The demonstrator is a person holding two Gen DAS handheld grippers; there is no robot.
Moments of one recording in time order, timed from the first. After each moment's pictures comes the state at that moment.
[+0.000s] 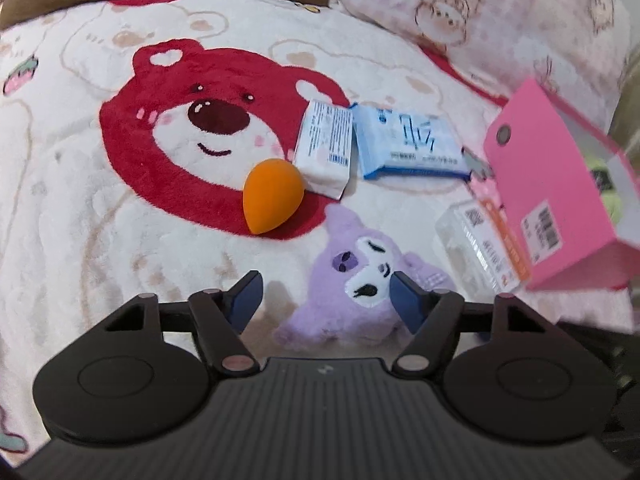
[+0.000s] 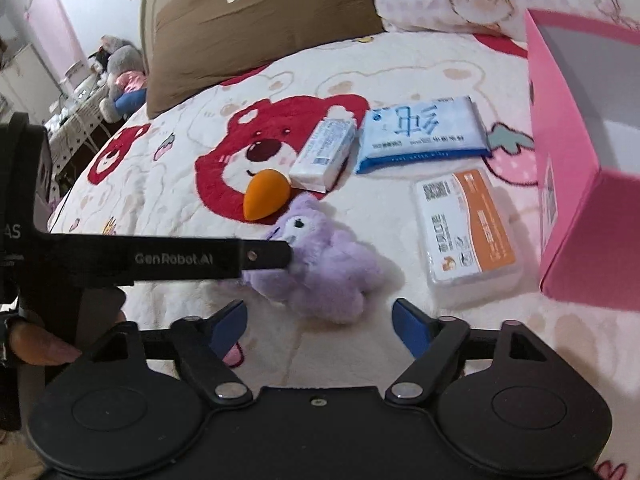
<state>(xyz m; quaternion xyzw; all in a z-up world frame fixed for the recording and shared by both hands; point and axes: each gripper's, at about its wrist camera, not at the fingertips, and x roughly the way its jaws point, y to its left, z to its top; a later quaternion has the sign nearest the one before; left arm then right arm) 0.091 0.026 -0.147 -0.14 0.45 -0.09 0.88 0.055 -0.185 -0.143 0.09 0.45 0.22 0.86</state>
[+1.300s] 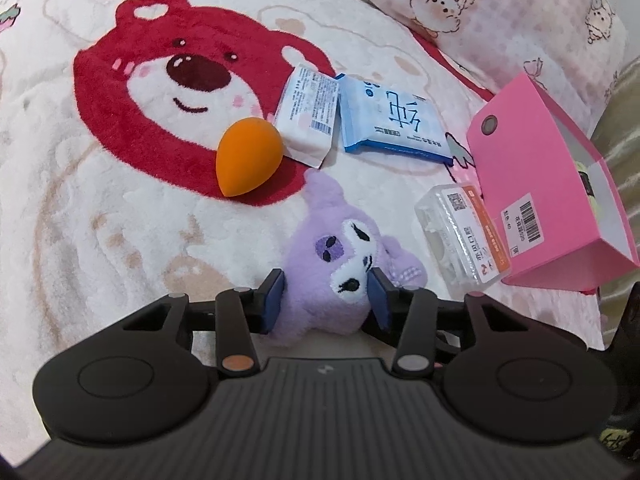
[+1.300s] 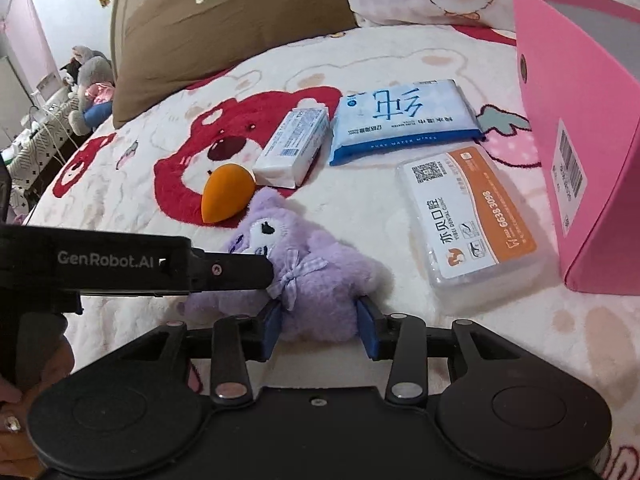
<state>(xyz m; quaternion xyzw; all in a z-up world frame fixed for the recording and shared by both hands) 0.093 0.020 -0.164 -0.18 0.47 -0.12 0.85 0.067 -0.169 -0.177 0.08 0.43 0.19 0.88</state>
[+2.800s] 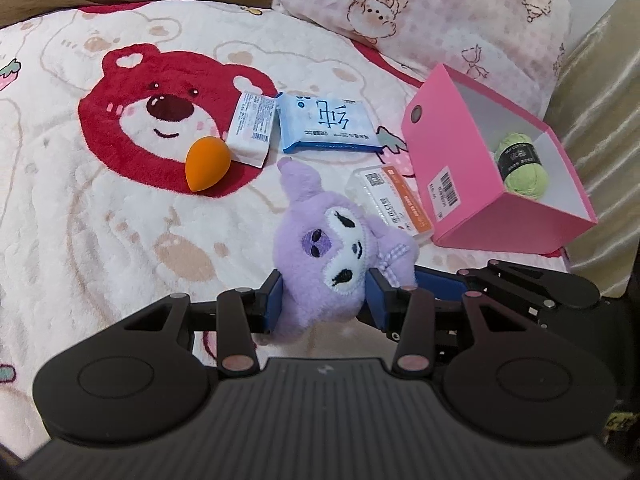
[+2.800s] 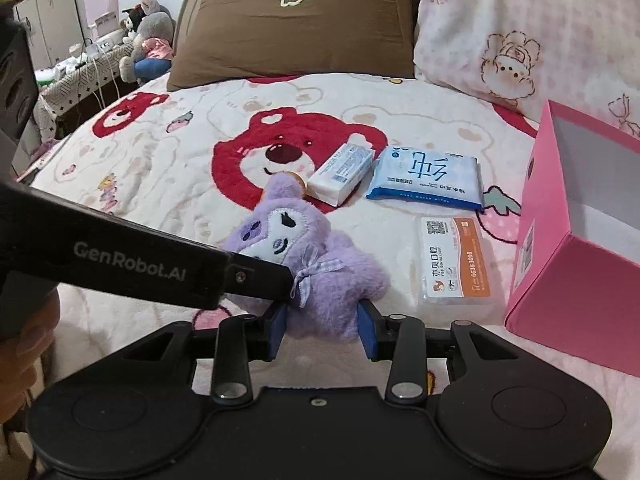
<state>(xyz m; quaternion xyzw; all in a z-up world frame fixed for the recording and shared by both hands) 0.029 -0.001 -0.100 -0.14 0.45 -0.15 0.87 0.016 -0.167 -0.110 -0.05 0.40 0.24 0.89</state>
